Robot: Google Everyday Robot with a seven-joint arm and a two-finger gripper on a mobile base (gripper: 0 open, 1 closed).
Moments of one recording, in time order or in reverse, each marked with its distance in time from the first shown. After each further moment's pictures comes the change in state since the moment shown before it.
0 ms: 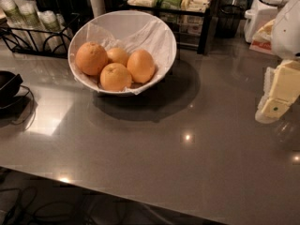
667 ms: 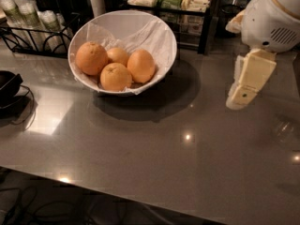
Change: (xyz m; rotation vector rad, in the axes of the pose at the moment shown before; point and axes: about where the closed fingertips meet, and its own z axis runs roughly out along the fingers) arm -0.052 -0.015 0.009 0.008 -0.093 -0.059
